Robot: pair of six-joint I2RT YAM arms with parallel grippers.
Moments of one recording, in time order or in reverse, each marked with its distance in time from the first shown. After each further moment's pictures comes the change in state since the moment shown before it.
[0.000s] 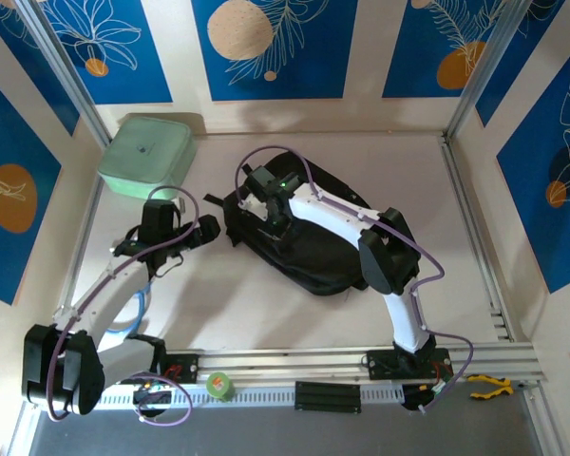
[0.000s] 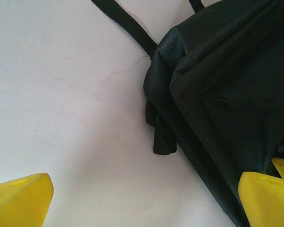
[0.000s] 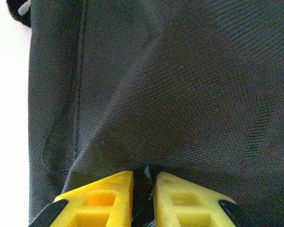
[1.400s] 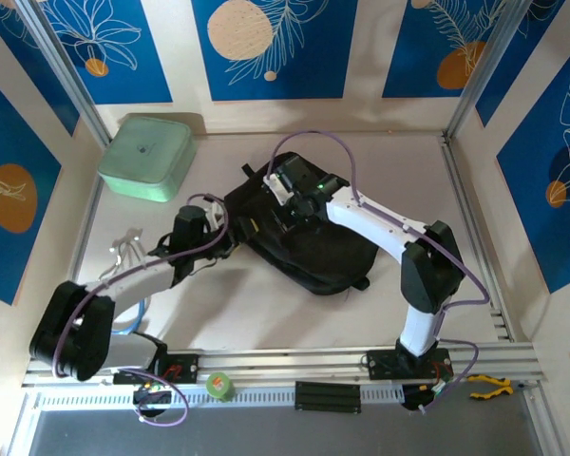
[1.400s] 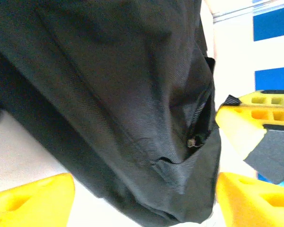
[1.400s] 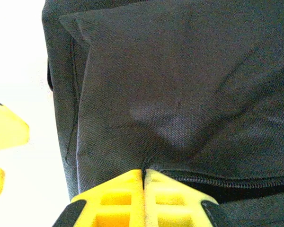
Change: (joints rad) left arm -0.259 0.242 -0.117 0.607 0.297 -0.472; right arm -0.106 -0.308 -0.304 0.272 -0.174 0.309
